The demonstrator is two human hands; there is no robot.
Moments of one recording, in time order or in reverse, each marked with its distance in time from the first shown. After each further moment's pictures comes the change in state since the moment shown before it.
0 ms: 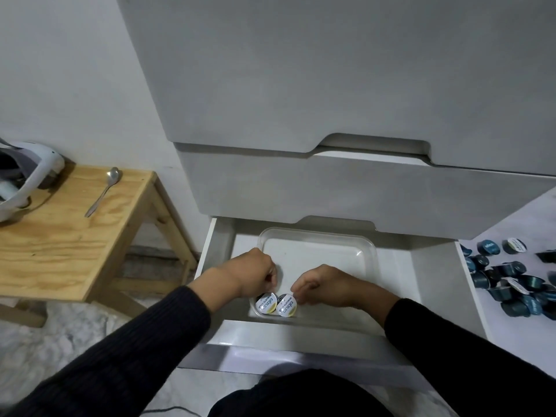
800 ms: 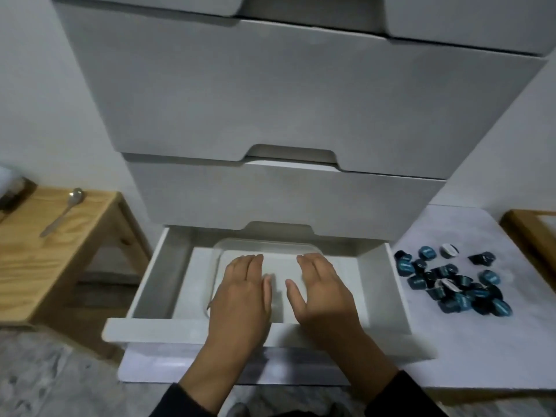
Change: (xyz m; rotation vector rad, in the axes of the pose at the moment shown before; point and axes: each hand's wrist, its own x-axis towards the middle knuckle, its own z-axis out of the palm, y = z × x) left_hand -0.045 0.125 0.047 -0.149 0.846 -0.160; right_hand -0.096 0.014 0.010 -0.590 1.023 -0.289
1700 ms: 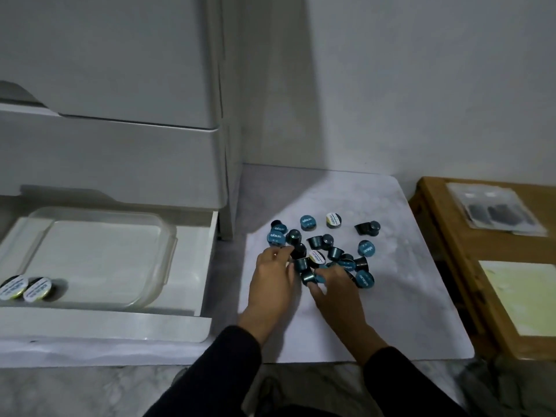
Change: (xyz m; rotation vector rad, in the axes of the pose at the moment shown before) left_hand 0.012 0.285 0.244 -0.310 -0.214 -0.074; right_hand -0.079 0.362 -0.062 0.108 -0.250 0.375
